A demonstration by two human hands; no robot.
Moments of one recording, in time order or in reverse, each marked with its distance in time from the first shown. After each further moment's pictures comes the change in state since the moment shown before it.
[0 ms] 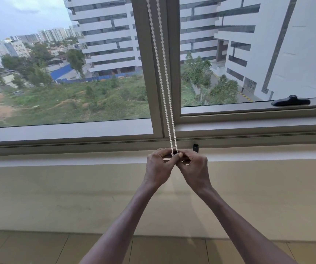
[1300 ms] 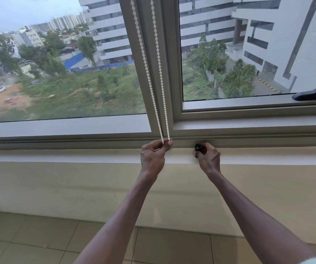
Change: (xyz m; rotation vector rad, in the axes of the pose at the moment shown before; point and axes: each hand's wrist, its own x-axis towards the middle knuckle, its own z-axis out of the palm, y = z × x) left_hand 0.053 -0.012 0.025 -0.301 0.220 -0.305; right_hand 0.068 0.131 -0.006 -0.085 -0.005 0.548
